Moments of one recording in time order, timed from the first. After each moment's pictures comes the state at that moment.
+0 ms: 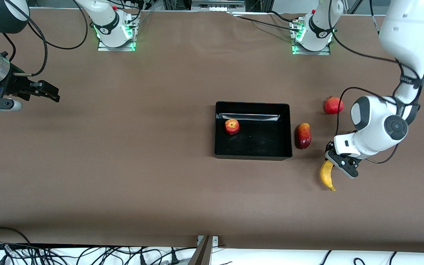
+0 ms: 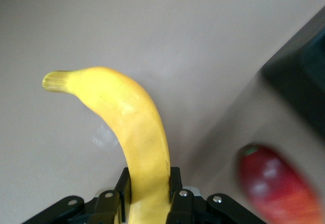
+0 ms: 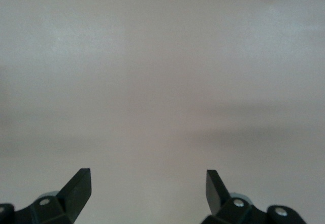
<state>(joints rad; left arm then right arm) 0.08 0.49 -0.15 -1.82 -0.04 2.40 0.74 -0.03 0.01 0.06 -1.75 -0.02 1.71 0.06</state>
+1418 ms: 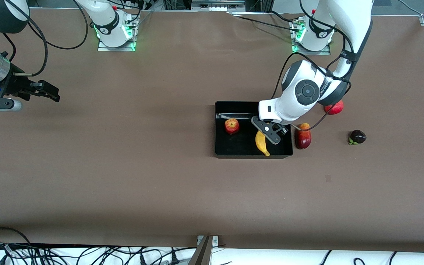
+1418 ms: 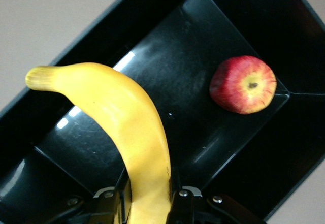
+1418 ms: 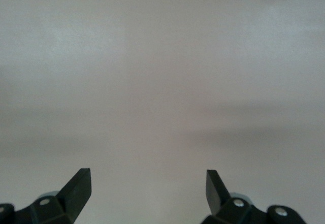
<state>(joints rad) -0.31 0.38 -0.16 -1.94 -0.13 2.30 0.38 -0.03 0.01 0.06 -1.75 -0.02 1.71 0.06</state>
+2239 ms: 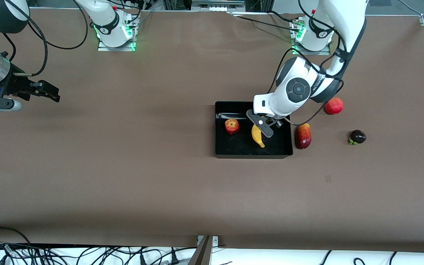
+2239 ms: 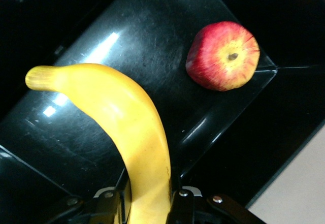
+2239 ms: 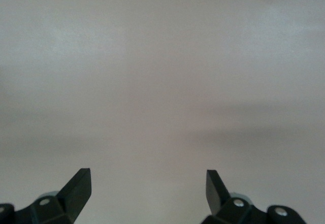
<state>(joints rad) -0.32 0.40 -0.18 -2.00 -0.13 2.32 0.38 -0.03 0.01 0.06 -1.75 -0.02 1.71 0.06</state>
